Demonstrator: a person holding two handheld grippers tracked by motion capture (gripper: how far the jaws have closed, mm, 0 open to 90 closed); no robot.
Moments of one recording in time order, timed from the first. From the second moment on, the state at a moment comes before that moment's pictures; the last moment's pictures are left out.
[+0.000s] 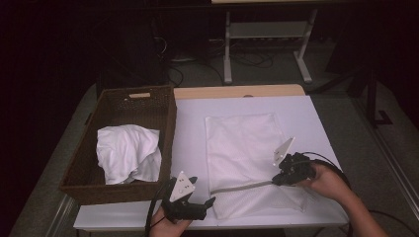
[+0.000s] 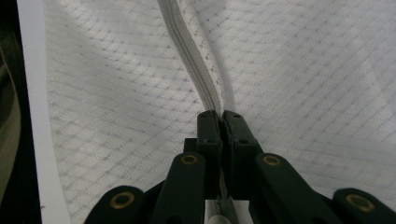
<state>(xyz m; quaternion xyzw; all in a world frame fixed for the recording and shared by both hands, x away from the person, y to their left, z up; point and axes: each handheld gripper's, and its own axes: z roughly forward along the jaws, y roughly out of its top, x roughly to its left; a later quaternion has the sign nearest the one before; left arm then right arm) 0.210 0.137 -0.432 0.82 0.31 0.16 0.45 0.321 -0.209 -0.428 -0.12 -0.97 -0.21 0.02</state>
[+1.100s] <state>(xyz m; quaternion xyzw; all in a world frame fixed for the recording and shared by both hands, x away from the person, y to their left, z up) 0.238 0.082 -0.413 0.84 0.27 0.10 0.47 0.269 -0.281 -0.413 -0.27 -0.89 -0.36 -0.09</state>
